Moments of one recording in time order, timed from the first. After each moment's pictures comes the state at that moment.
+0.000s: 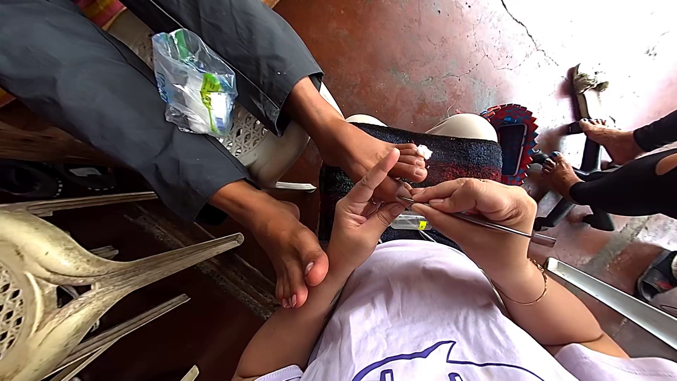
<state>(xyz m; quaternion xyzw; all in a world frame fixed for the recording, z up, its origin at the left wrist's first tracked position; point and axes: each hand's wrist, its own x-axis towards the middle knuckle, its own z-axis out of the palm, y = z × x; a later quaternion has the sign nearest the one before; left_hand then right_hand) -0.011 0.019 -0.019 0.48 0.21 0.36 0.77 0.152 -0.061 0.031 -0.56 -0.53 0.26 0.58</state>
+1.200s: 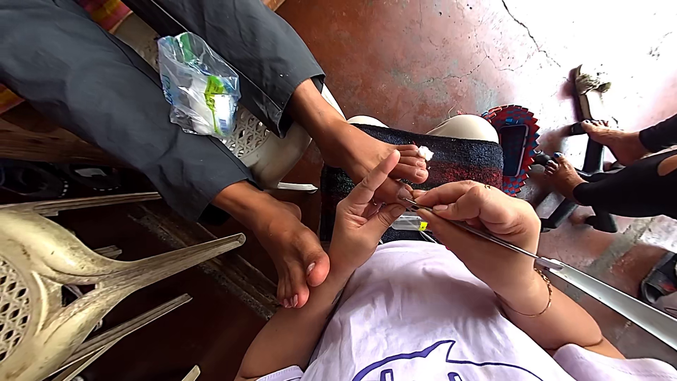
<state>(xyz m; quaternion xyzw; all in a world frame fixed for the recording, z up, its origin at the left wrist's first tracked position) -0.011 0.020 -0.019 0.47 0.19 0.37 0.78 0.146 -0.067 0.038 -0.57 -0.53 0.25 0.57</state>
